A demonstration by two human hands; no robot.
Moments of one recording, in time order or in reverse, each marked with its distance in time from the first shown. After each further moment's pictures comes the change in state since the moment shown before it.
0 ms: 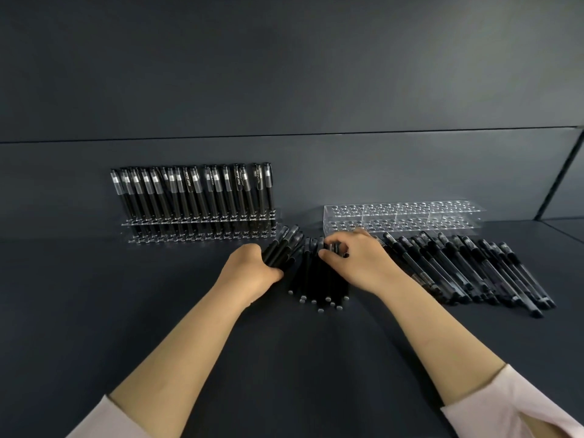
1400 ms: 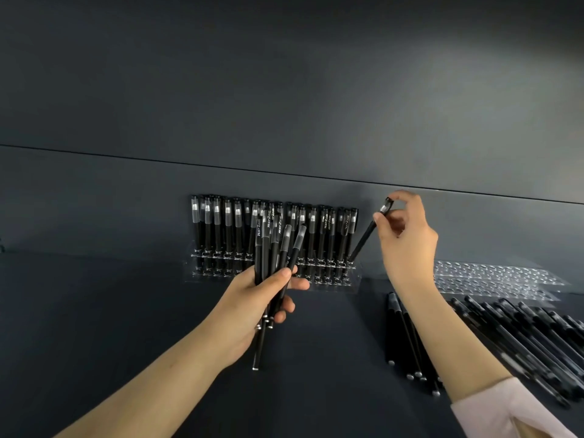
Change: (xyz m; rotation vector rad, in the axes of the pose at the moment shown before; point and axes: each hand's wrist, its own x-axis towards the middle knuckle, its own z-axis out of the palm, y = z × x) left_hand 0.016 -0.083 -0.104 -0.944 -0.153 0.204; right_hand 0.084 -0.110 0.025 0.343 0.682 -0.111
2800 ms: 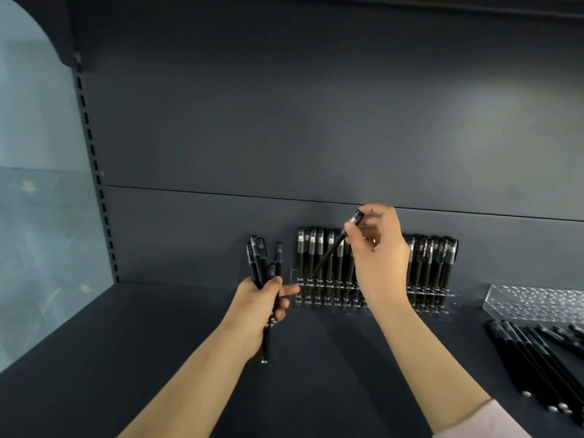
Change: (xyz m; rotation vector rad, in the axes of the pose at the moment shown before) left_hand 0.010 0.031 -0.156 -0.112 0.270 -0.084; right_hand -0.077 -0.144 0.138 0.364 -0.055 -0.020
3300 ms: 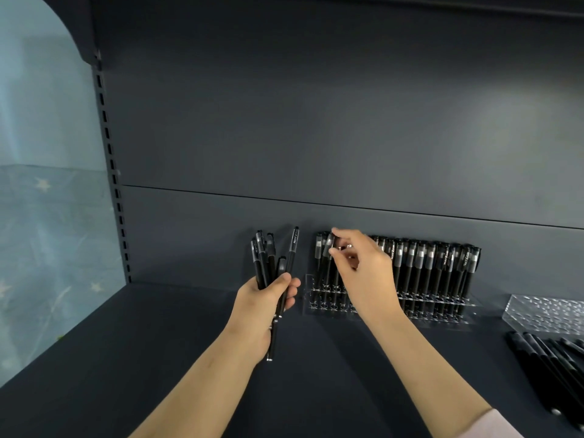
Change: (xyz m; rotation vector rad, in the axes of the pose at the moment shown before) left_hand 0.008 0.002 -0.017 -0.122 0.020 0.068; right_hand -0.006 0.032 0.031 -0.338 -0.221 -0.212
